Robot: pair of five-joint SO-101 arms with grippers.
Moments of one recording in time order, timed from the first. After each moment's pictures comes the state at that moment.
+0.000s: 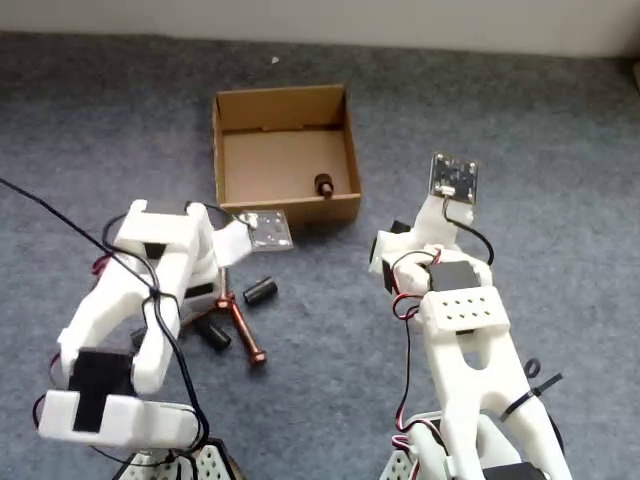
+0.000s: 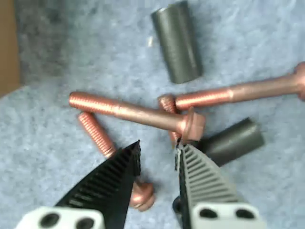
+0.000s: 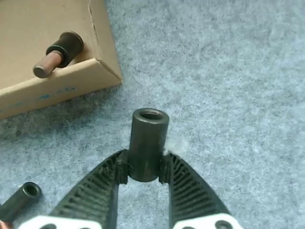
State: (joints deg) left arm -0.3 -1.8 35.2 66.4 -64.3; right arm -13.1 -33.1 51.6 44.4 -16.5
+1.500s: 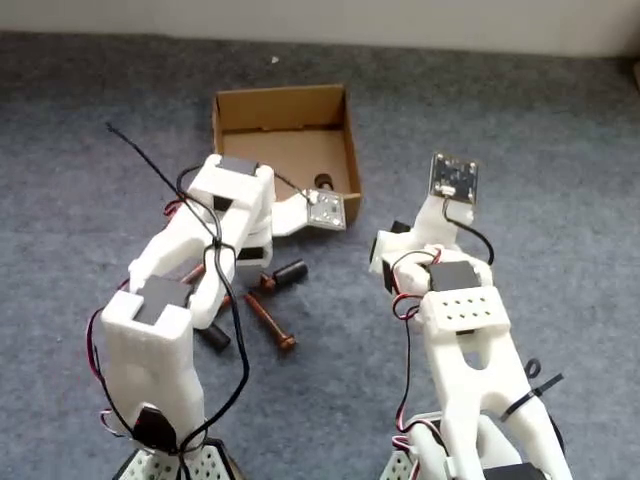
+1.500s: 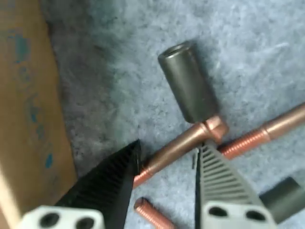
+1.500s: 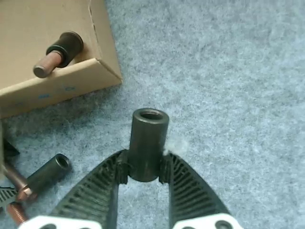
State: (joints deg) left arm 8.2 26.8 2.3 74.1 -65.7; right arm -13.1 -33.1 51.6 44.4 -16.5
